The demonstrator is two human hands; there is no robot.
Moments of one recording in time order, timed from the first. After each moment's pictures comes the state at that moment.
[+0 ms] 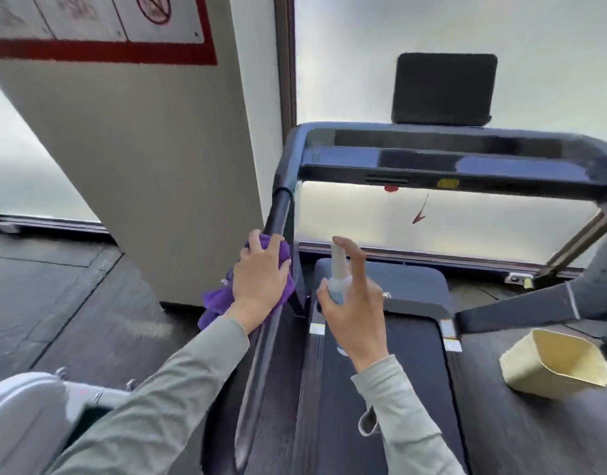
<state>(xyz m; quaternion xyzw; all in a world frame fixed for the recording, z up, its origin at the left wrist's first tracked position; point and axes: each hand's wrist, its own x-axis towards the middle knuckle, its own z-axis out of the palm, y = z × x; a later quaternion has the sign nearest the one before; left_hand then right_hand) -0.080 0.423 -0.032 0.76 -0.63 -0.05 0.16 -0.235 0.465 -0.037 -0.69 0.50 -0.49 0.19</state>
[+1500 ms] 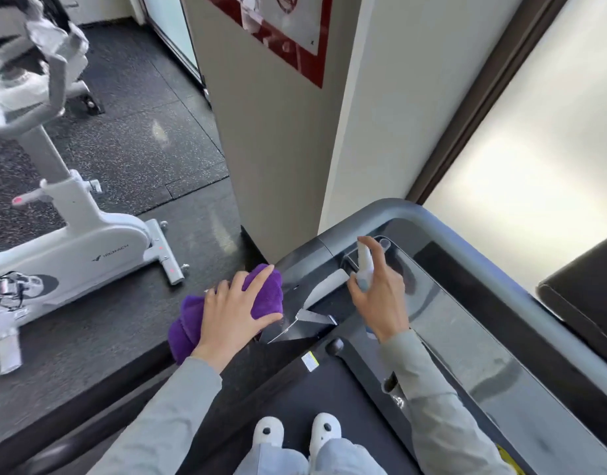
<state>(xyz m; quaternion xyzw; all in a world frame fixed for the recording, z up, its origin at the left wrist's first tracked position) -0.120 0.244 -0.018 0.93 -0.36 -0.03 0.03 -0.245 0.039 0.016 -0.87 0.31 -0.20 0.33</state>
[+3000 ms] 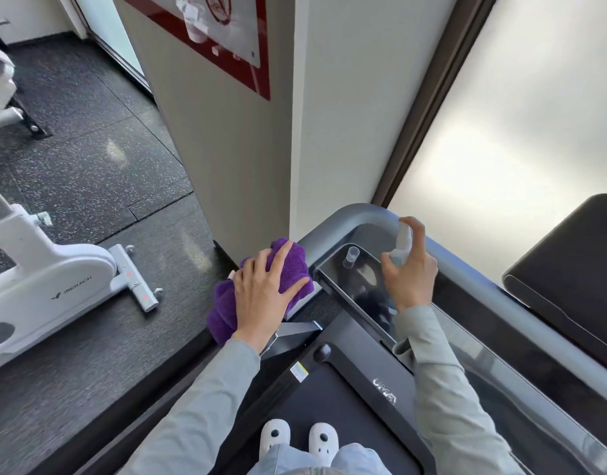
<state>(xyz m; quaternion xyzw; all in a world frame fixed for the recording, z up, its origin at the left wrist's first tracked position) -0.123 0.134 -0.006 0.90 -0.37 0.03 0.22 -0.253 -0.045 0.020 -0.79 0.45 -0.33 0.28</state>
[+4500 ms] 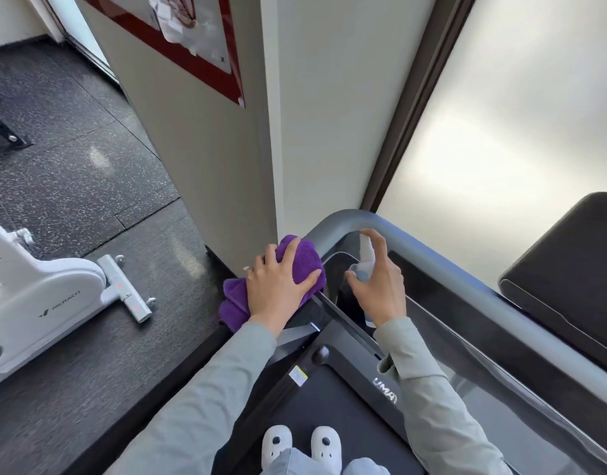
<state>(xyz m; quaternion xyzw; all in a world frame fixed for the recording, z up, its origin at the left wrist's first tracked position) -0.106 0.071 -0.019 0.92 -0.38 0.00 0.13 -0.237 -0.044 -0.001 -0.82 0.41 -0.23 0.32</state>
